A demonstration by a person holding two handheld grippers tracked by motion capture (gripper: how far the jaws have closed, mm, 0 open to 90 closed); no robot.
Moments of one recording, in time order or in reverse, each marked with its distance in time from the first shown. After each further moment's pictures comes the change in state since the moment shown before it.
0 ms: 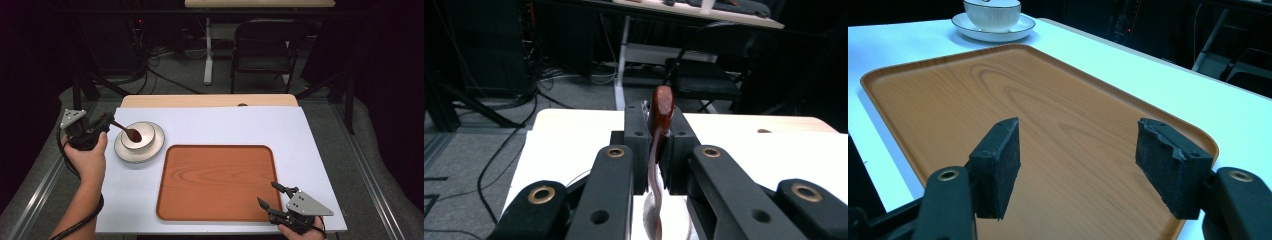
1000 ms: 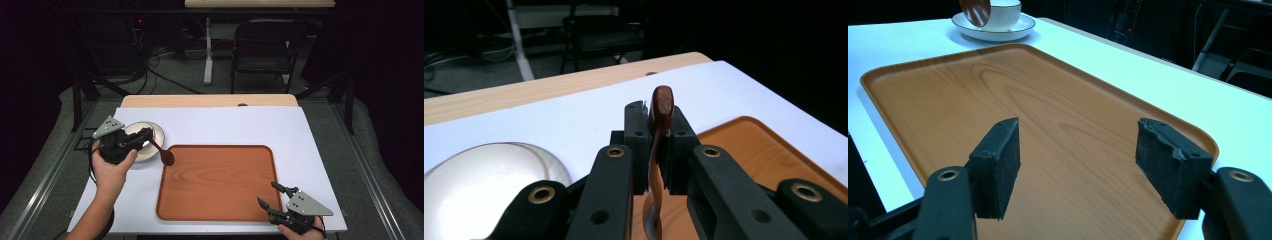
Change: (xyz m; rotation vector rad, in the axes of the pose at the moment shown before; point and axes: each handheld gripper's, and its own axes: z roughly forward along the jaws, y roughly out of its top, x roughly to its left) left arm -0.082 -0.014 -0.011 0.167 -0.365 0.146; right arm 0.000 0.000 0.000 0.003 0.000 -0.002
